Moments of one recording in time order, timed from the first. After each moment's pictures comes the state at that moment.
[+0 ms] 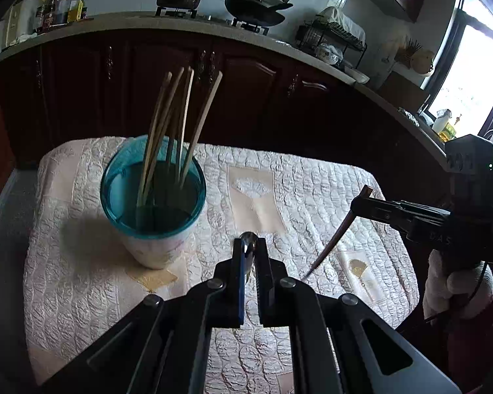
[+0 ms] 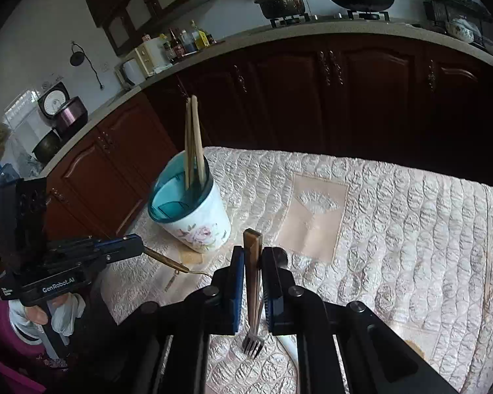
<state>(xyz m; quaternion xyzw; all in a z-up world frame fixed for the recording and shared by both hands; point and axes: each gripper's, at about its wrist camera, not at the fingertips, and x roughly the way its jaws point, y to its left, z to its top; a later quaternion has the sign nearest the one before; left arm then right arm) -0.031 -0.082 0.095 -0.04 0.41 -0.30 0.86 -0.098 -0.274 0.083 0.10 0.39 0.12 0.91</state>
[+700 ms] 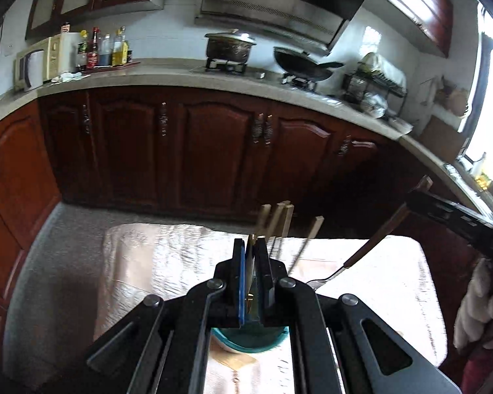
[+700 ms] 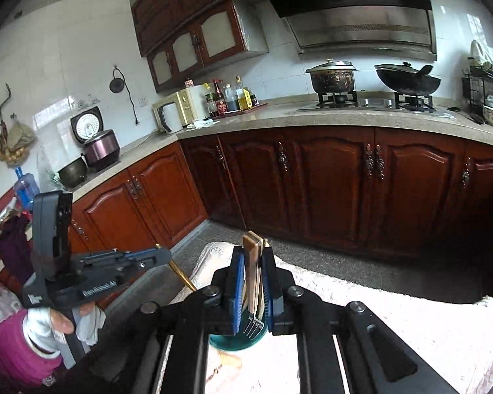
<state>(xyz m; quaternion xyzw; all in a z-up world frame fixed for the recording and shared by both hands) 0.062 -0.024 0.158 -0.03 0.34 -0.20 0.92 -0.020 -0.183 0.205 0.06 0.28 0.17 0.94</state>
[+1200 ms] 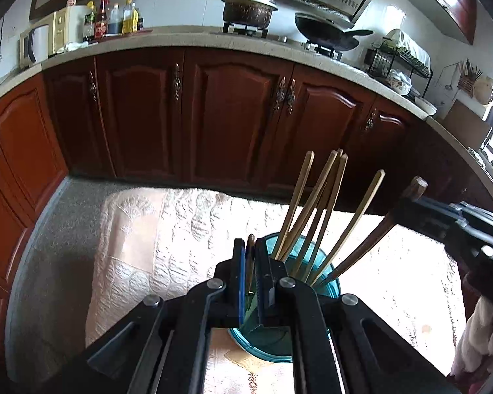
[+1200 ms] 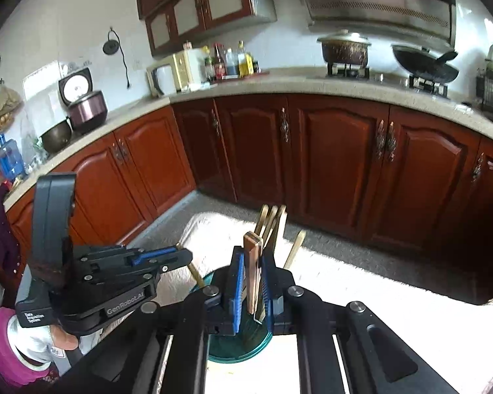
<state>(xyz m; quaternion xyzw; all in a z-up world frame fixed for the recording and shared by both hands) 0.092 -0.028 0.089 -0.02 0.40 -0.17 0.90 0.035 -0.141 0.126 0.02 0.34 0.16 0.93</state>
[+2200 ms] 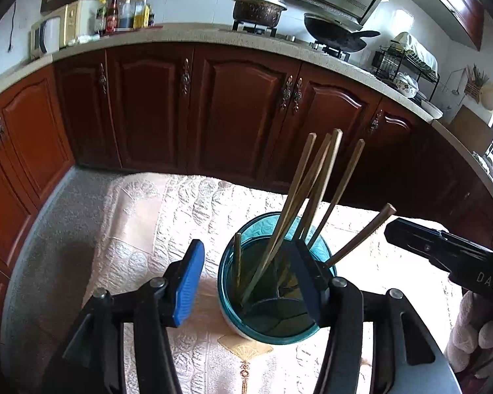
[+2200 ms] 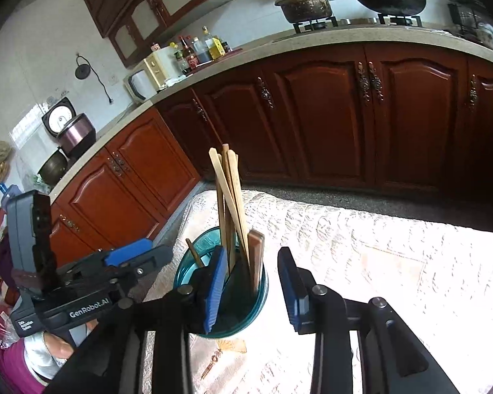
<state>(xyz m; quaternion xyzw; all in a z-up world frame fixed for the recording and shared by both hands) 0.067 -0.031 0.087 -0.03 0.39 -0.15 0.91 0.026 -0.195 0.078 0.13 0.38 0.15 0.90</state>
